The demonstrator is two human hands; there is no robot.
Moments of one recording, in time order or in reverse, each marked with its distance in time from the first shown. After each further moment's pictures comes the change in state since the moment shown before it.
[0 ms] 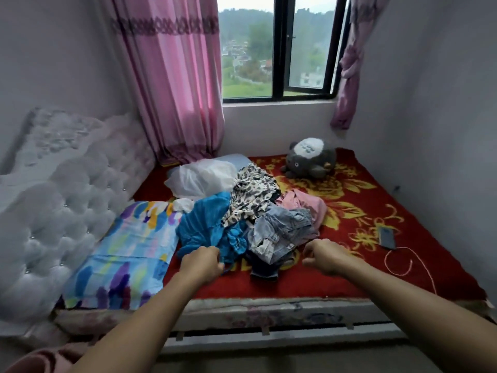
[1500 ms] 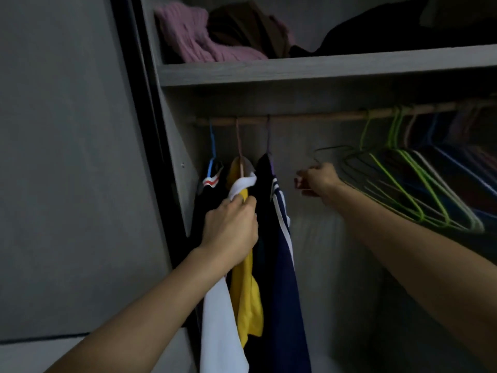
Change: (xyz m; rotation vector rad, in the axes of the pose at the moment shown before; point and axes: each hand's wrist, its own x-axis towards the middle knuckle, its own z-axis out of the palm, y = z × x) left_hand -0.970 -0.325 -0.092 0.457 0.796 -1.207; right_hand -0.709 -0.835 0.133 0.917 -0.663 -1.169
